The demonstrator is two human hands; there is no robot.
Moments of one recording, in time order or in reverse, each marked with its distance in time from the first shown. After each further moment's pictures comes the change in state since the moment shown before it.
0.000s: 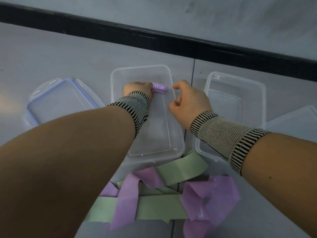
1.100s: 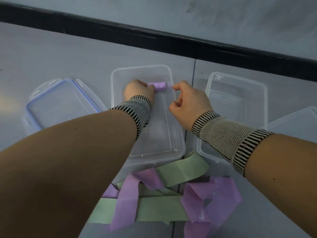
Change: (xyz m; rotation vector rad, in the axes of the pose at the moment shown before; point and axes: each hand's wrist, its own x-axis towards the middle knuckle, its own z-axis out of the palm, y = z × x) left_hand 0.020 -0.015 0.001 0.448 0.100 0.244; right_hand 0.001 0.004 0.002 0.049 -0.016 -0.035
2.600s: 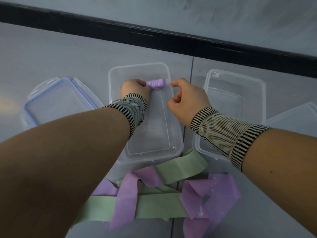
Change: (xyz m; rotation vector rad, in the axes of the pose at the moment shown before) left_hand -0.001 -0.004 -0.006 -0.056 -0.063 0.011; right_hand -0.001 0.002 -0.002 0.073 -0.001 0.012
